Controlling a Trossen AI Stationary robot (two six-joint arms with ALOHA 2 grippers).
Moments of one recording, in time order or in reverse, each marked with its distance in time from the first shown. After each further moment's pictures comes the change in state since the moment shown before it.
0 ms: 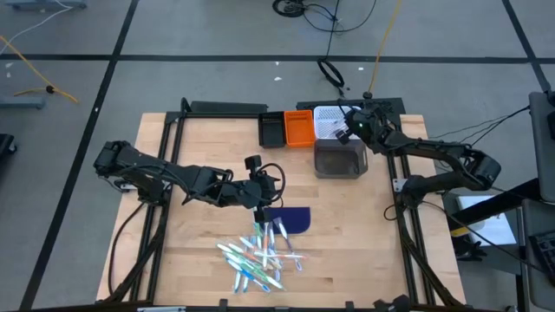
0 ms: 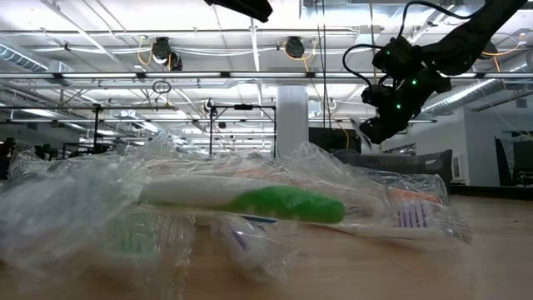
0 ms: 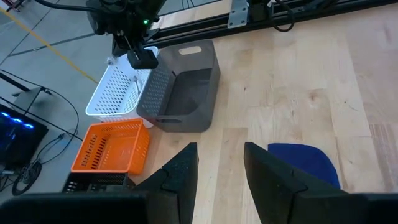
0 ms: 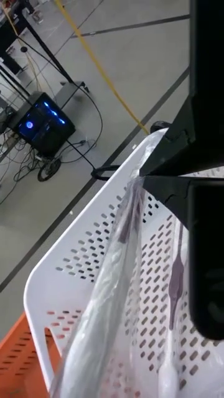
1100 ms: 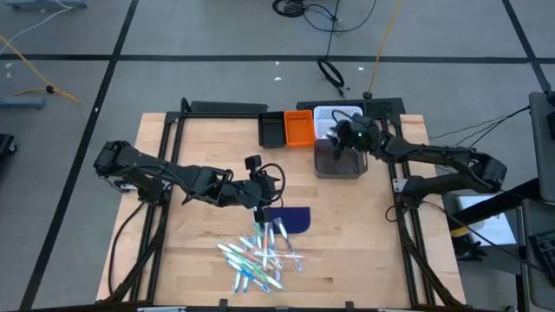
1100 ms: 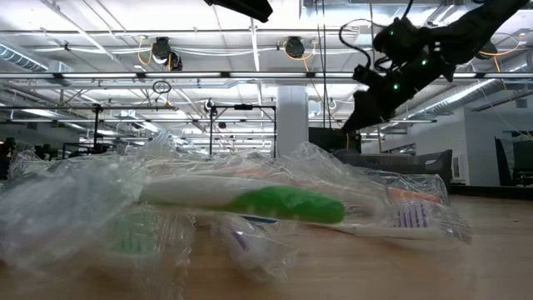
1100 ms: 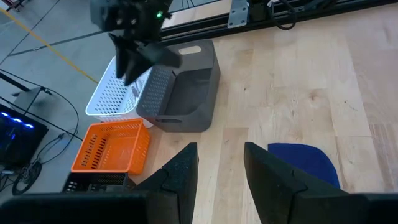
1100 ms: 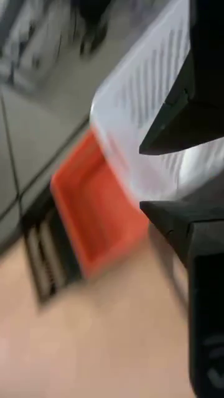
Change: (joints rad) left arm 0.000 0.000 0.000 -0.001 0.000 -0.002; right arm 0.175 -0.085 0.000 -0.020 -0.406 0.129
